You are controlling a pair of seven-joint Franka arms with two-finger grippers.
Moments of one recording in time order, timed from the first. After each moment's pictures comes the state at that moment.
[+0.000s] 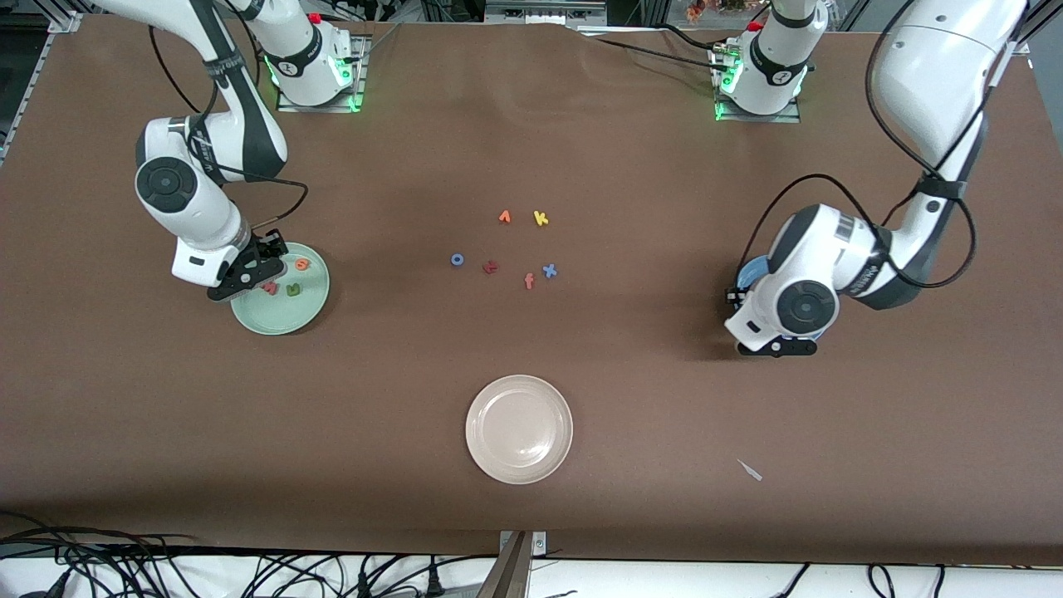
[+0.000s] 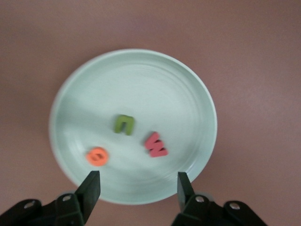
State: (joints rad) left arm 0.20 0.60 -0.46 -1.73 0.36 1.79 -0.36; right arm 0.27 0.17 -0.15 -2.21 -0.15 2.26 -0.24
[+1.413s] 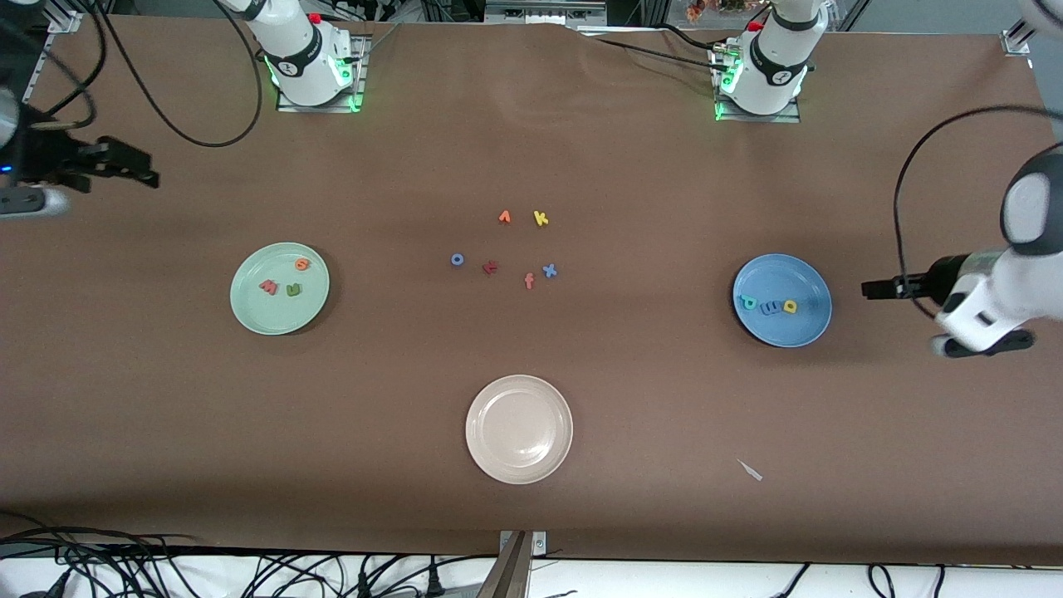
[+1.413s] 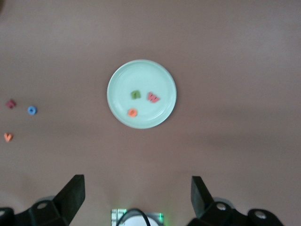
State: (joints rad) left arm 0.29 0.31 -0.21 -1.57 0.00 1.60 -0.11; right arm 0.11 0.01 -0.18 -1.63 0.02 1.53 -0.11
